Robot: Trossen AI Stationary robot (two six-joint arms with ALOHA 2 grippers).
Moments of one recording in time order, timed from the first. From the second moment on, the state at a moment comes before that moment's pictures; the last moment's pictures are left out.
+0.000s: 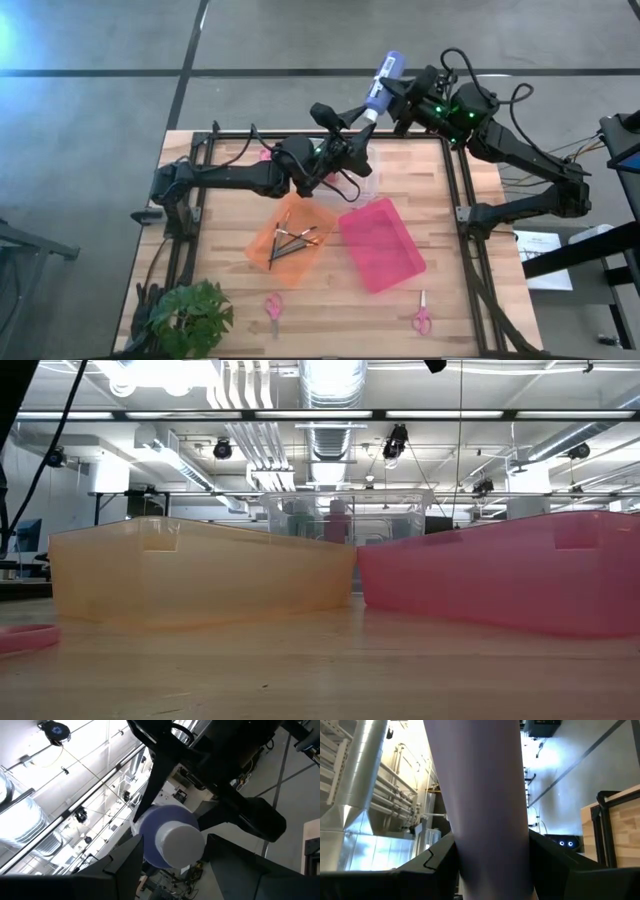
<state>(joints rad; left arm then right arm) 0.00 1.87 1.81 0.35 -0.74 1.15 -0.38 1.16 1.33 -0.07 0.20 1.56</state>
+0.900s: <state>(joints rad) 0.01 1.87 1.81 0.36 -0.72 1.10 -0.38 1.16 1.33 -0.06 0.20 1.54</state>
